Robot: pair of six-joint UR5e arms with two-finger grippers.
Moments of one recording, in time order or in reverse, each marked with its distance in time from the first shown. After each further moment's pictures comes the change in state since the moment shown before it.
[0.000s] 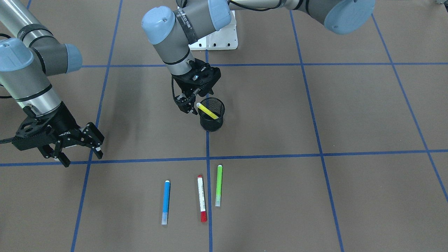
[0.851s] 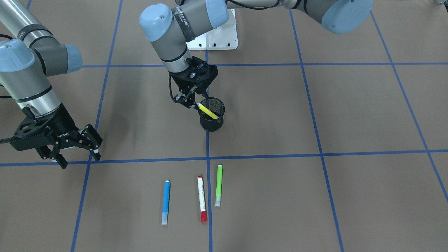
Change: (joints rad) left arm 0.004 -0.003 -0.001 -0.006 0.000 0.000; right arm -0.006 -0.005 -0.006 0.000 -0.038 0.009
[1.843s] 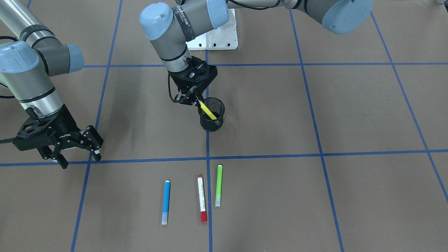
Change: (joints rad) left arm -0.004 0.002 -0.019 -0.016 0.001 0.006; right arm -0.011 -0.004 -0.003 0.000 -0.020 0.002
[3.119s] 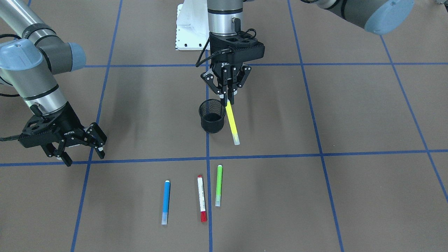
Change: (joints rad) left arm -0.090 0.317 -0.467 -0.229 0.295 0.568; right arm -0.014 -0.006 0.011 0.010 -0.005 0.001
